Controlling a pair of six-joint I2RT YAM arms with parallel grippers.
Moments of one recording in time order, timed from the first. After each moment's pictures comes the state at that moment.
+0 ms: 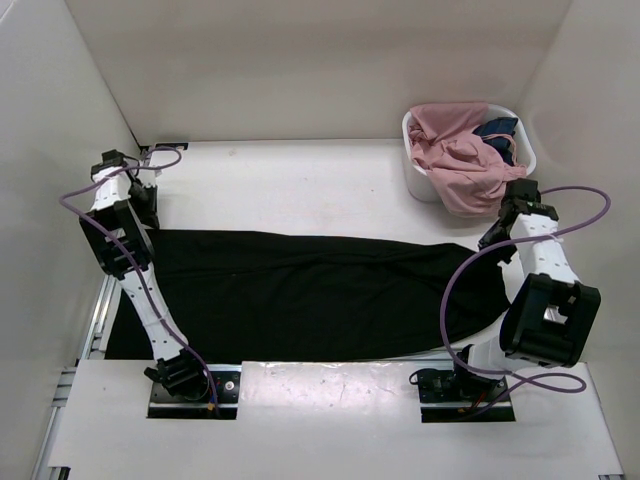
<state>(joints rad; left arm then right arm) 0.41 2.40 2.06 -1.00 0.19 0.41 -0.23 1.46 1.09 -0.85 0.14 0.50</state>
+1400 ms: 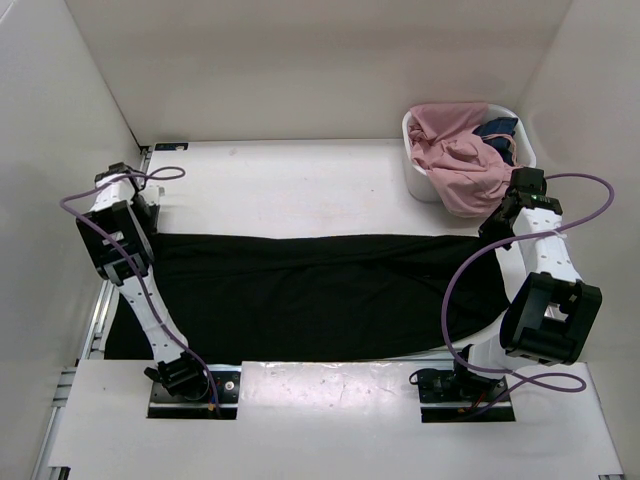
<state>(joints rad) 0.41 2.26 1.80 -1.03 0.02 0.40 -0.23 1.48 1.17 -0.79 0.06 0.49</state>
